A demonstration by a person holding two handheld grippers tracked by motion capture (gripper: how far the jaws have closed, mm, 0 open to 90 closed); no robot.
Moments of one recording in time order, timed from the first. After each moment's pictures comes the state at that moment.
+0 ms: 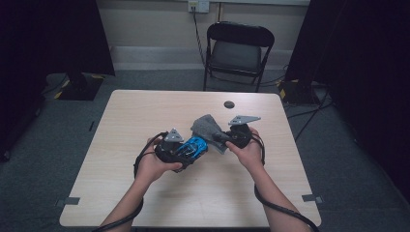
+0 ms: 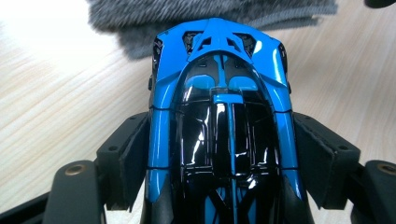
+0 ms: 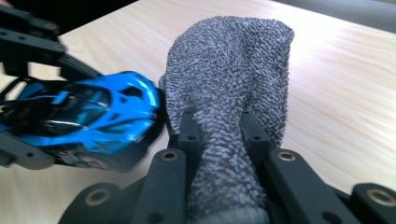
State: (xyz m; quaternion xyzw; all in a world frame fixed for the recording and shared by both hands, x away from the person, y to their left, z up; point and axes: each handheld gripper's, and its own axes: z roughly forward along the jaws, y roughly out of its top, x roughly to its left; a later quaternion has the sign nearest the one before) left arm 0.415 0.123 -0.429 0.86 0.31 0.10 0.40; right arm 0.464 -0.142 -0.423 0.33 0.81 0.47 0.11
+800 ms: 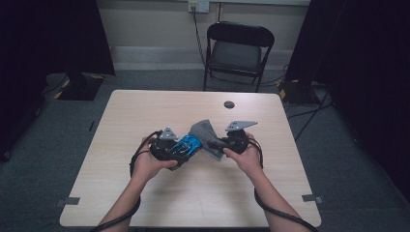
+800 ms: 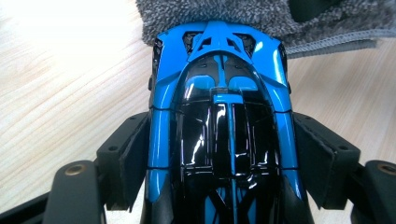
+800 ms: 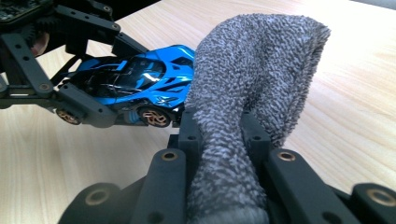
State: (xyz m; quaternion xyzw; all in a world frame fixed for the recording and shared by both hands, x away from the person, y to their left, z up) left arm 0.422 0.140 -0.435 0.85 0.33 0.11 0.39; right arm 0.451 -0.136 -0.431 0.30 0.82 0.49 0.06
